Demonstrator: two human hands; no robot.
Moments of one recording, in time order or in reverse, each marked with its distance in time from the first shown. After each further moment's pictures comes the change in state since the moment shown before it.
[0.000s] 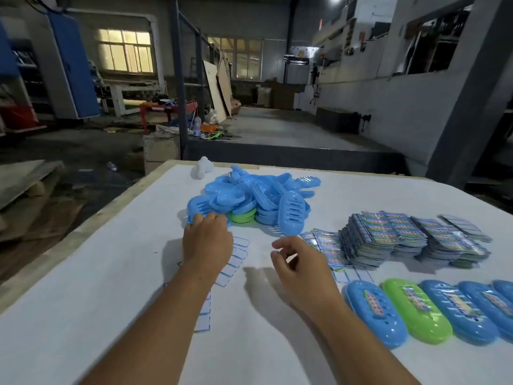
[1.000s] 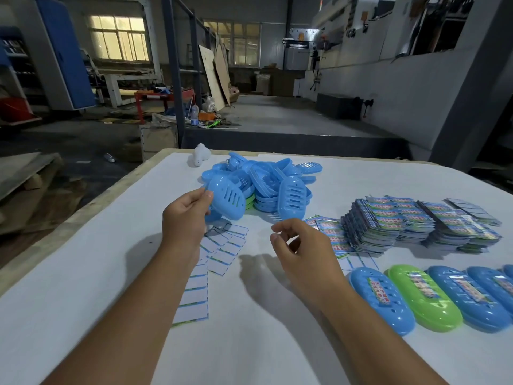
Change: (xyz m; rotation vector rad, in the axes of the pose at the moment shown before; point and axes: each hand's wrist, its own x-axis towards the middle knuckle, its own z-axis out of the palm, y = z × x) left_hand -0.002 -0.010 -0.025 -1.462 0.093 -0.566; right_hand 0.005 0.000 -0.004 -0.006 0.005 0.000
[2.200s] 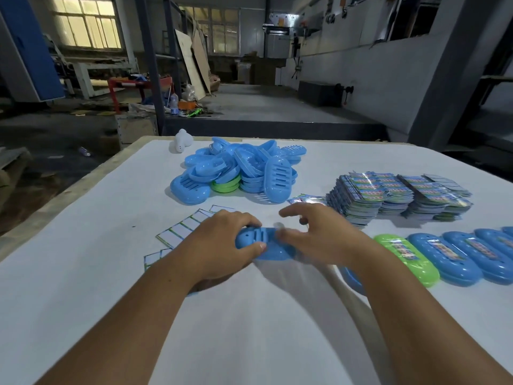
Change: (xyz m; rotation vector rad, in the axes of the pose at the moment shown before) left_hand -0.053 -0.020 0.000 1.091 -0.800 0.566; right_hand 0.004 0.006 -0.052 -0.395 -0.310 0.074
